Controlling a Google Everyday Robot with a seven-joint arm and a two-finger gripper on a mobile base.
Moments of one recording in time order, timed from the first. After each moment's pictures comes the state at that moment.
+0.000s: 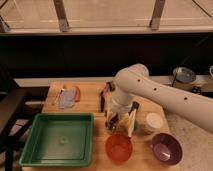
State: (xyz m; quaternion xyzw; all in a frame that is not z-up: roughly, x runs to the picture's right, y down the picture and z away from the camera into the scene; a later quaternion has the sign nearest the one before) arm 0.043 0.149 0.675 -0.20 -0.35 -0.59 0.70
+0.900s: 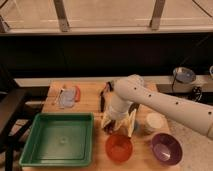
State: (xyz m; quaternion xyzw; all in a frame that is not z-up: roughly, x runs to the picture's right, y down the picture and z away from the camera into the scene) arm 0.016 0.187 0.710 -0.20 -0.40 -0.58 0.68
